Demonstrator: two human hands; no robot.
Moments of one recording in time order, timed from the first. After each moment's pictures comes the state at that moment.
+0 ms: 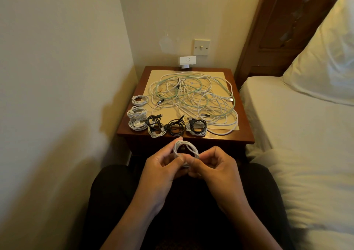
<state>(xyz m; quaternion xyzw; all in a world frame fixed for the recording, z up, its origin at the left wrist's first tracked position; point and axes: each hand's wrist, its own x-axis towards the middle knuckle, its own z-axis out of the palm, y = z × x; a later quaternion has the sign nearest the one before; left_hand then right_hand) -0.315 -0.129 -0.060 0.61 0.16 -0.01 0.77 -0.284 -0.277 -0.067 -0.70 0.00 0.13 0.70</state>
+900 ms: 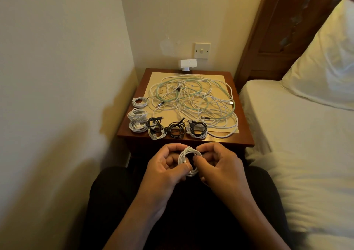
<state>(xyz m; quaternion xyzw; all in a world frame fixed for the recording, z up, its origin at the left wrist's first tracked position) -0.320 -0.129 -0.056 0.61 0.12 -0.01 0.78 -0.274 -0.280 -0.049 -0.83 -0.06 0.08 0.55</state>
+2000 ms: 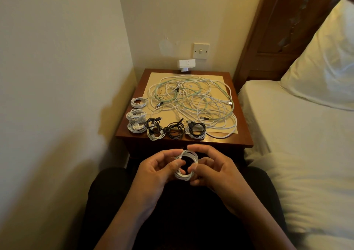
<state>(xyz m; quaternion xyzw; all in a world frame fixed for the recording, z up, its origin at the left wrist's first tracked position) -0.319 -0.113 -0.060 0.60 0.15 -0.03 0.78 -0.271 -0.290 -0.051 -0.67 -0.06 0.26 0.69</state>
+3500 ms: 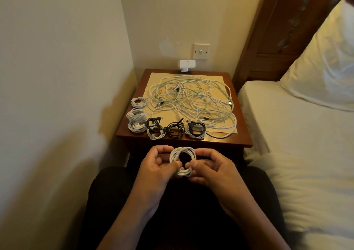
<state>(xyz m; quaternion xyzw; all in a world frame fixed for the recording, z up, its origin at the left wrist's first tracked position) -0.317 -0.120 -0.057 0.59 0.20 0.00 0.78 -0.278 -0.283 -0.052 -0.66 0.01 0.25 0.71</state>
